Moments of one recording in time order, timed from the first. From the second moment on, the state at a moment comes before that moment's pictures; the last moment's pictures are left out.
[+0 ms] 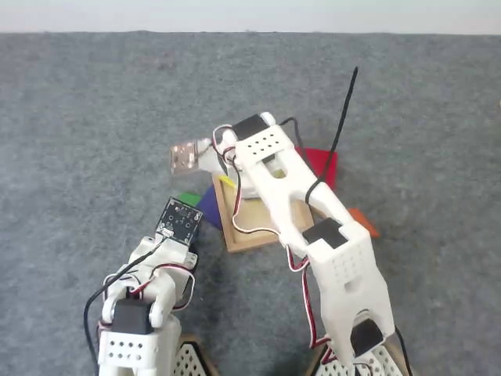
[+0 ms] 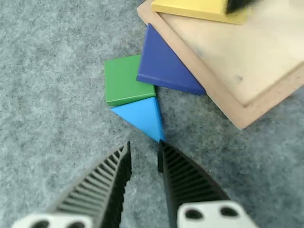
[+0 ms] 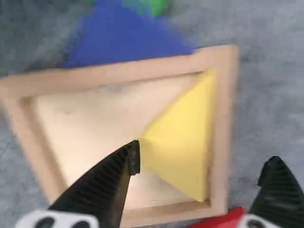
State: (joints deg) left arm -1.4 -102.8 97.1 72.0 -12.7; right arm -35.3 37.5 -25.4 78.3 60.1
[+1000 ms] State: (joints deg) left arm -1.4 -102.8 97.1 72.0 -12.7; right arm -13.4 31.2 -27.3 78.3 34.5
